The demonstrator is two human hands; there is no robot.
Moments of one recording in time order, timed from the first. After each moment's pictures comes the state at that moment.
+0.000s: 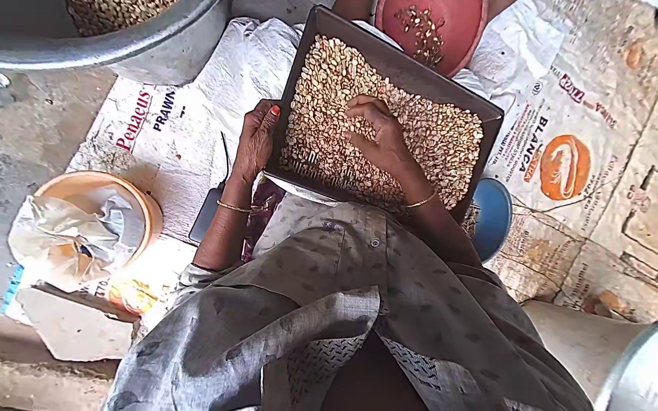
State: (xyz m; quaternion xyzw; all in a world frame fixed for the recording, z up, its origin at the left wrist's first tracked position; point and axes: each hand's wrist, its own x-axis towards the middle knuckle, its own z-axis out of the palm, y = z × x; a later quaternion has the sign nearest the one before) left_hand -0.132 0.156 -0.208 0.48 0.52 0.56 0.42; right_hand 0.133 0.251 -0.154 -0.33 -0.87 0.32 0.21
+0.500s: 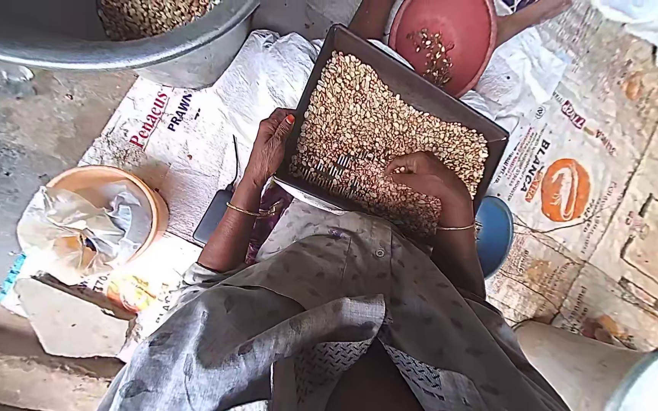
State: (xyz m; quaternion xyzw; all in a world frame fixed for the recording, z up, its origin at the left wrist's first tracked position) left_hand -0.132 0.157 -0.209 0.48 0.52 0.56 0.42; right_hand 0.200 0.255 -0.121 -0.43 -0.83 0.36 -0.08
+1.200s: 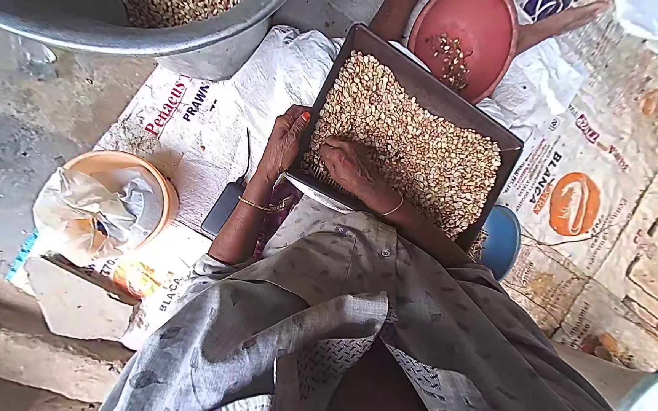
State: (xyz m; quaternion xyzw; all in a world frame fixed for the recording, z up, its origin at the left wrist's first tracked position) left_hand -0.131 0.155 -0.208 0.47 0.53 0.57 0.42; right_hand 0.051 0.209 -0.184 -0.25 -0.95 0.20 0.05
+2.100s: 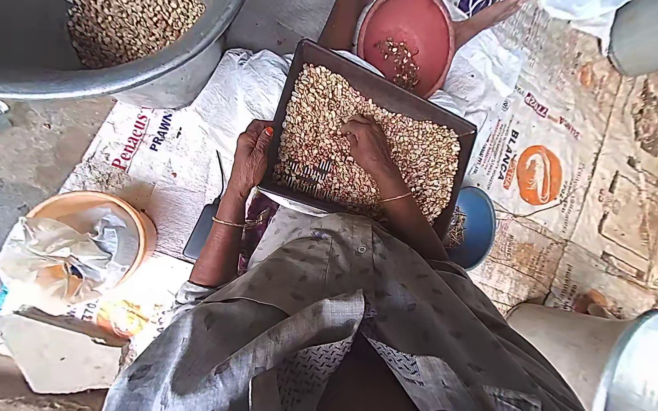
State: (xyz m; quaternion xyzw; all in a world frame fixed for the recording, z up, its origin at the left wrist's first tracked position) left_hand -0.132 0.155 -0.206 0.51 0.54 0.54 0.39; right_hand 0.120 0.272 -0.164 -0.46 -0.87 0.17 0.03
